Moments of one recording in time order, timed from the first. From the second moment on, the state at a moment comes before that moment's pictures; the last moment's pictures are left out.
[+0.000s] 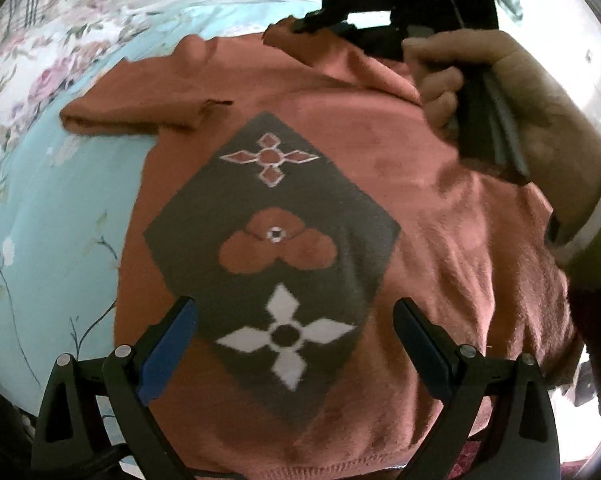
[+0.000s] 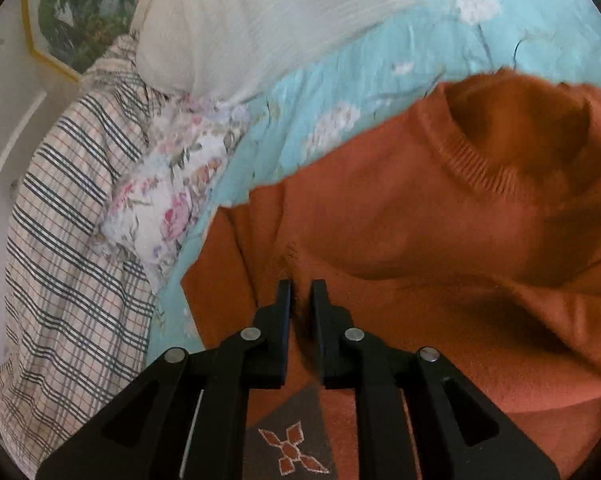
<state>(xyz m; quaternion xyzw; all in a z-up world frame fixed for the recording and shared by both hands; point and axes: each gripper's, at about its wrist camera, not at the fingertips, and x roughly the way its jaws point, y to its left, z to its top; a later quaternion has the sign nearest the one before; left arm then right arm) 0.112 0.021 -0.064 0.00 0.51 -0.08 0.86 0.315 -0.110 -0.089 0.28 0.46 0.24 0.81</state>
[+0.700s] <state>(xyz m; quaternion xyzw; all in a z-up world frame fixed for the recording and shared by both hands) 0.177 0.010 -0.043 -0.04 0.48 -0.13 0.87 0.273 -0.251 -0.129 0.21 0.55 0.26 0.77</state>
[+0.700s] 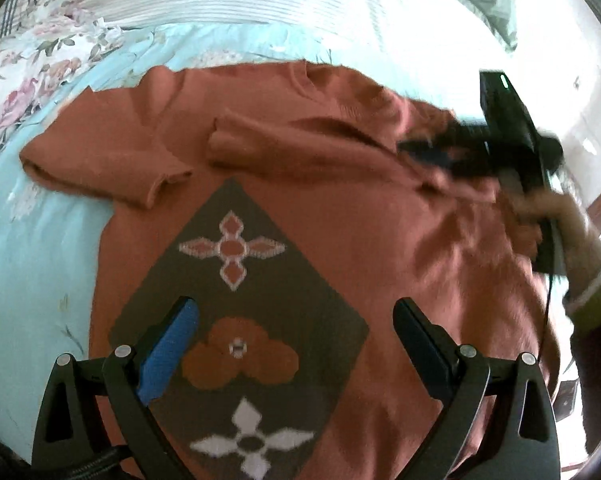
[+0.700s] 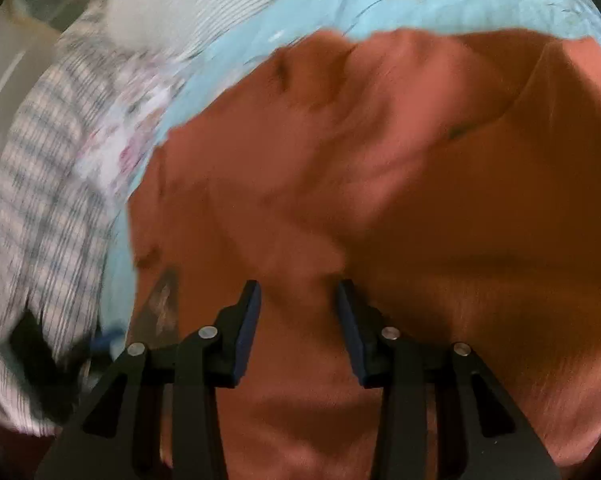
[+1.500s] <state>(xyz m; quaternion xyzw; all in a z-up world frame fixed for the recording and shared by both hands) 0.216 0.033 -0.047 -0.16 0.49 -0.13 0.84 0.303 -0.172 -0.100 0.04 0.48 0.26 0.84</state>
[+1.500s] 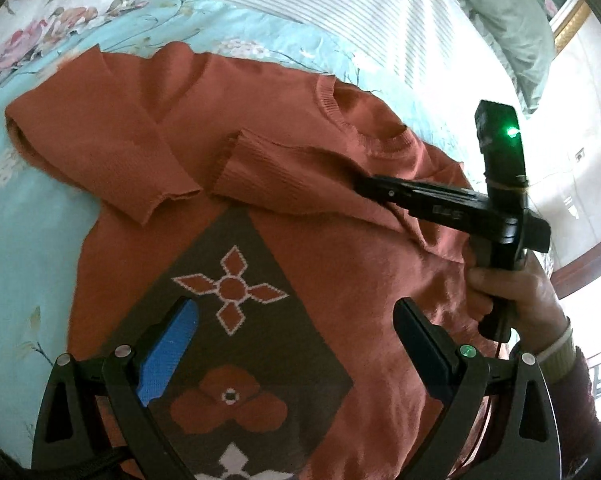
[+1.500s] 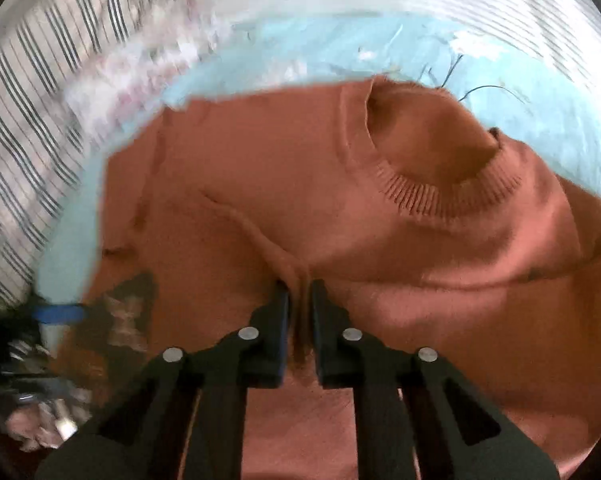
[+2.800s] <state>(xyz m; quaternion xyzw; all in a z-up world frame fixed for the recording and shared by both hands) 0.332 0.043 -0.025 -0.04 0.42 -0.11 0.90 0.182 -0.375 -0.067 0.28 0.38 0.01 0.88</state>
